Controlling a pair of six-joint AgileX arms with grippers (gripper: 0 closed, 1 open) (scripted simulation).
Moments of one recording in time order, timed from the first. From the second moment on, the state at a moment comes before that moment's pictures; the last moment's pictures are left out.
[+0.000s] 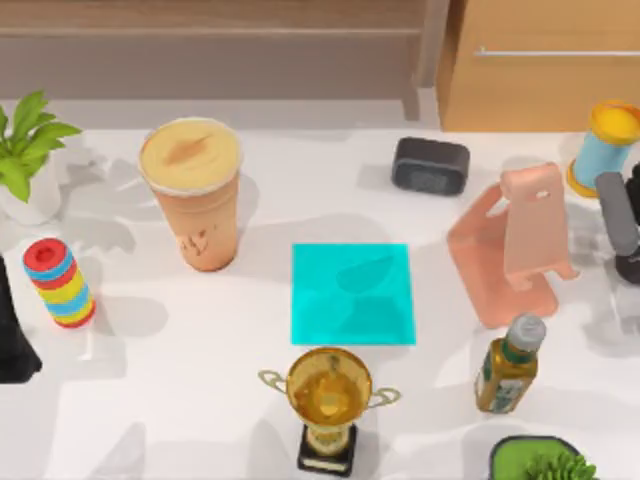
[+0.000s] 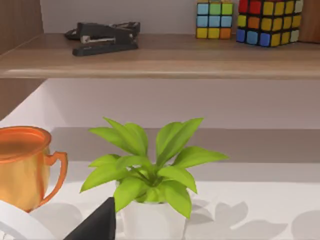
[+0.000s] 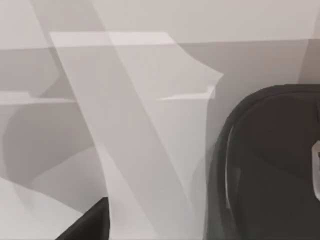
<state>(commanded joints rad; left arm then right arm) 0.00 0.00 0.00 0.00 0.00 0.00 -0.03 2.11 1.39 -0.85 0.00 -1.55</state>
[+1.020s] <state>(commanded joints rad) 0.00 0.00 0.00 0.00 0.00 0.00 -0.03 2.11 1.39 -0.85 0.00 -1.55</state>
